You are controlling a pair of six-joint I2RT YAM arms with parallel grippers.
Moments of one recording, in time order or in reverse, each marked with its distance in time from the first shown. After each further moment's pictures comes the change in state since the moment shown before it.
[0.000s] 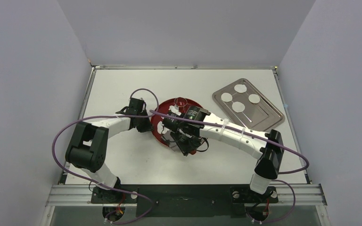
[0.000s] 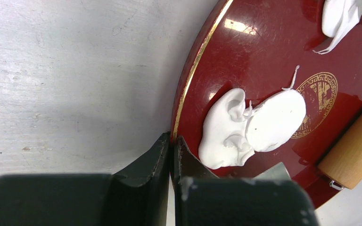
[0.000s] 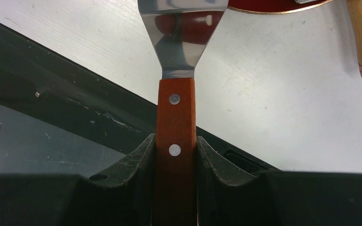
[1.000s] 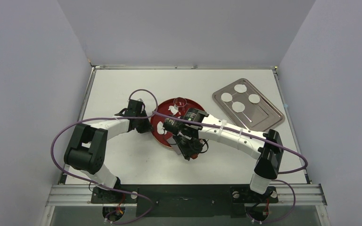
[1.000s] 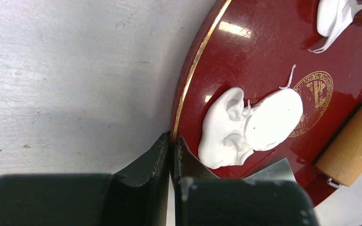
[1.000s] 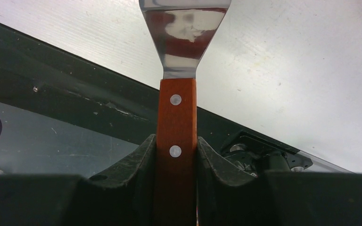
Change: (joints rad) left arm 0.005 -0.024 -0.043 0.045 0.011 -0.012; right arm 0.002 -0.021 -0.054 -0.029 -0.028 0.108
